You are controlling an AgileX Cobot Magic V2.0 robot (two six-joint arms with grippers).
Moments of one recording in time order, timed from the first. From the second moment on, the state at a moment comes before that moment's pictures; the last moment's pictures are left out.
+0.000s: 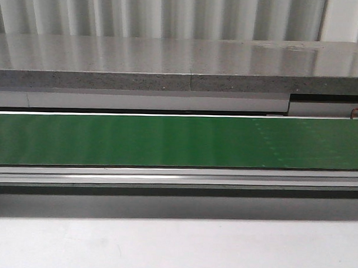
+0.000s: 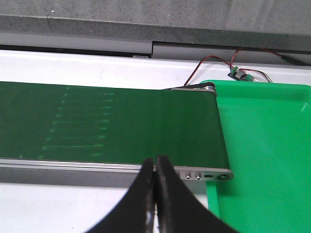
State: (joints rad) left arm -0.12 0.00 -0.06 -0.01 0.23 0.02; right arm -0.12 0.36 -0.55 0.11 0.67 -0.13
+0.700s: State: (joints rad) left arm -0.12 0.00 0.00 -0.01 0.06 0.02; right arm -0.12 0.36 -0.55 0.11 0.67 -0.13
